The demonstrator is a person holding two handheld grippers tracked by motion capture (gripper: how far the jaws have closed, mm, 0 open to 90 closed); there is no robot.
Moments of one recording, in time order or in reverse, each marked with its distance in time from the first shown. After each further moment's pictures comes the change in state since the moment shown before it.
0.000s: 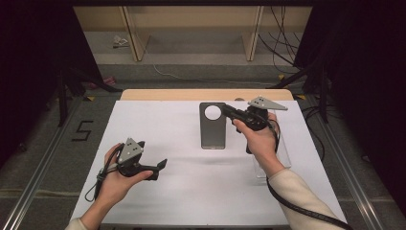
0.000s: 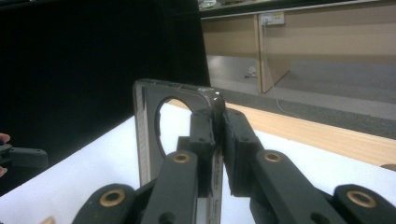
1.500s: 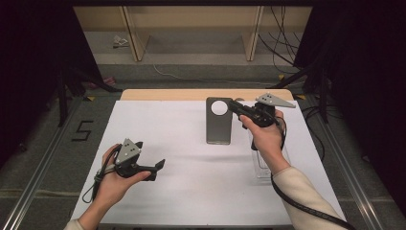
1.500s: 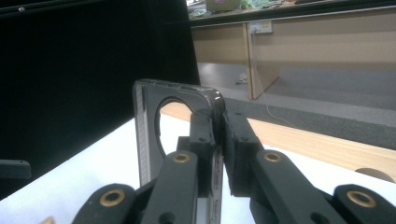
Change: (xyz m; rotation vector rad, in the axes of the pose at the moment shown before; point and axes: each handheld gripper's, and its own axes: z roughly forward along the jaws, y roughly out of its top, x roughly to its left) left arm 0.003 -0.003 -0.004 -0.007 0.008 -0.002; right arm -0.013 0.008 -0.010 -0.029 -0.034 0.004
